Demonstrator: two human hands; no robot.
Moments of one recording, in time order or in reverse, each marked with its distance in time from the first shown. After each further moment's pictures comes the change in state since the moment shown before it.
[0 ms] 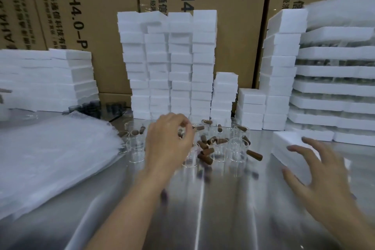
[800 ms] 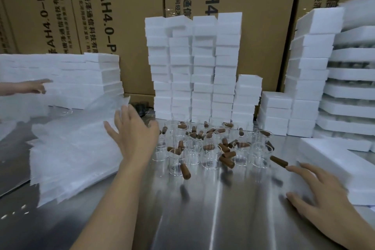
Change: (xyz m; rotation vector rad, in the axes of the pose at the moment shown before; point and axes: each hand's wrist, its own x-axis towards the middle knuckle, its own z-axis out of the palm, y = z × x) left_hand 0.021 -0.087 -0.065 0.407 0.089 -0.537; right_hand -0.008 -0.010 0.024 0.061 -0.439 0.058
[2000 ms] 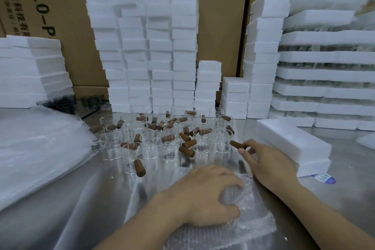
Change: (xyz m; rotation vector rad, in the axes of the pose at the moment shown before) left_hand -0.161 0.107 0.050 -0.101 -1.131 1.058; right_hand 0.054 0.015 0.024 -0.165 0.054 0.083
